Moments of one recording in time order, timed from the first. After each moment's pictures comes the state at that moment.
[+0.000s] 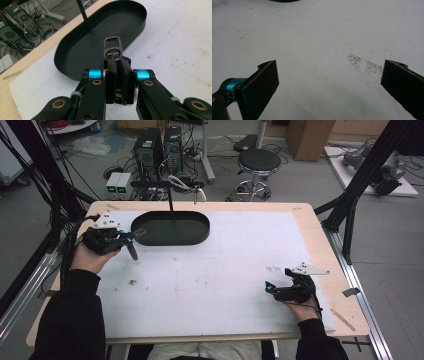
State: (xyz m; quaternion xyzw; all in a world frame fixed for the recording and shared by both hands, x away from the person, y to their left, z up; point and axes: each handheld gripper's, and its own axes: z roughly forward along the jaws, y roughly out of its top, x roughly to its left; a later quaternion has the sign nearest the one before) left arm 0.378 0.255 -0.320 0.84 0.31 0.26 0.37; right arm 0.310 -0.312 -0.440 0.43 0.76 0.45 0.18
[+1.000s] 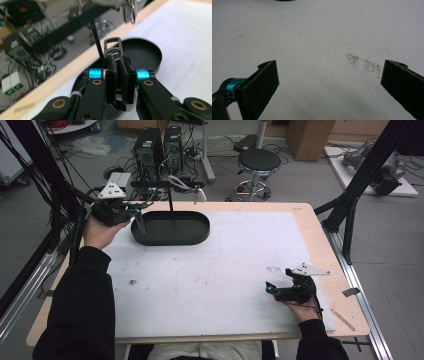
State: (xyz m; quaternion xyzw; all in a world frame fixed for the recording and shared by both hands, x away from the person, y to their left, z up) left arm 0.432 0.238 -0.283 0.80 0.31 0.30 0.43; right arm 0.309 -0.313 -0.440 0.43 0.76 0.45 0.19
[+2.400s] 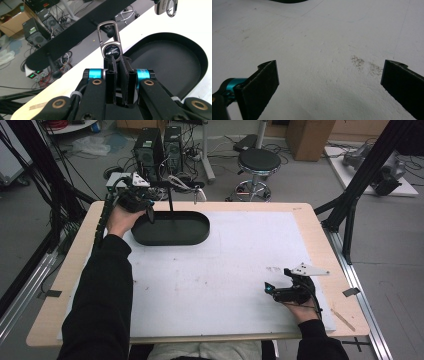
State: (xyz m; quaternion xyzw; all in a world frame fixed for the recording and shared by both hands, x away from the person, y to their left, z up) left arm 0.497 0.197 -0.302 0.81 0.35 0.32 0.35; right arm 0.308 -0.311 -0.438 0.42 0.76 0.46 0.18
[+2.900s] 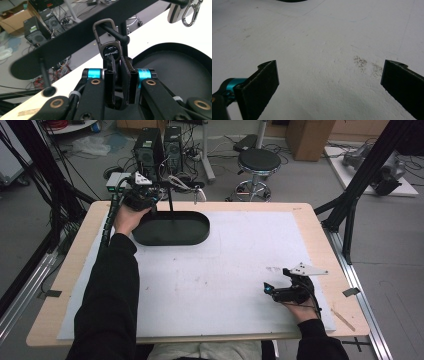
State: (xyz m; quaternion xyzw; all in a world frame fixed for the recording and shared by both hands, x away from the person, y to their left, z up) left arm 0.518 0.196 -0.318 0.78 0.38 0.32 0.37; right arm 0.310 -0.309 -0.439 0.41 0.77 0.46 0.18
